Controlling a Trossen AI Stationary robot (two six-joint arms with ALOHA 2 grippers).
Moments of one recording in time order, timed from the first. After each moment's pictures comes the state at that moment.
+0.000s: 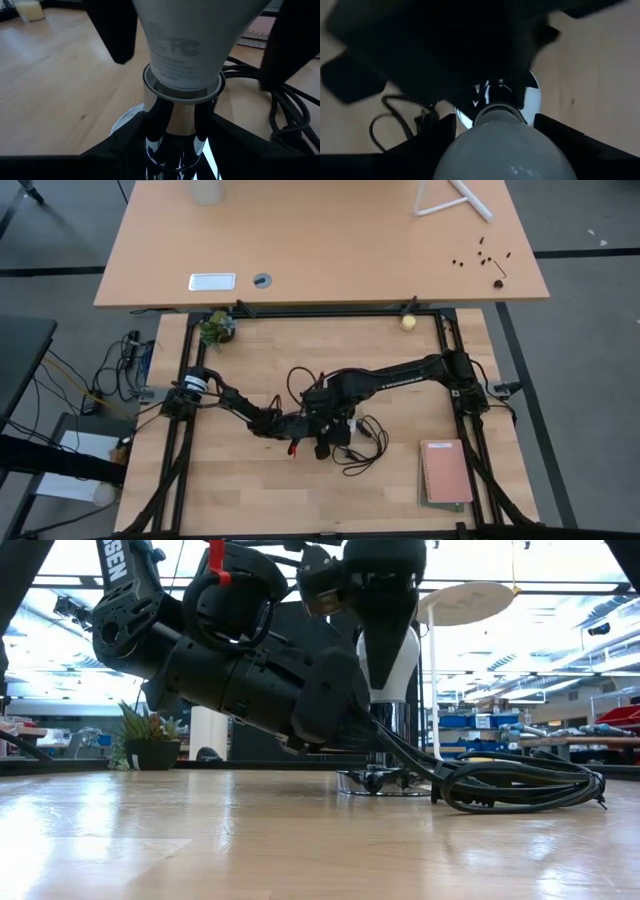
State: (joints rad) left arm -0.24 2.10 0.86 0.90 -0.40 -0.22; right arm 0.11 2.08 1.82 -1.21 -0.05 0.28
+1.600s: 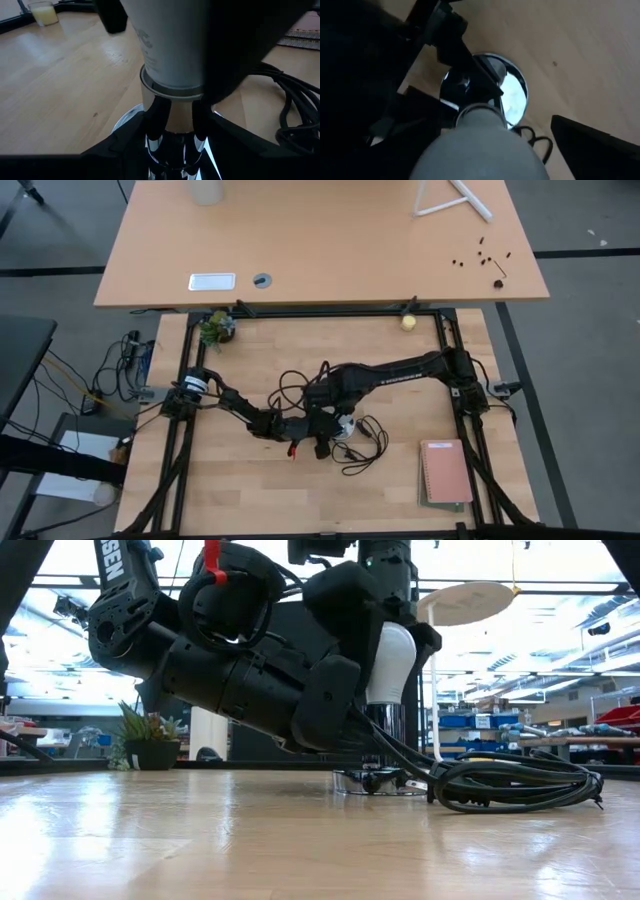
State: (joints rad) left arm -0.25 2.10 0.86 0.90 -0.47 -0.18; right arm 0.09 2.07 1.81 -1.22 -0.03 0.79
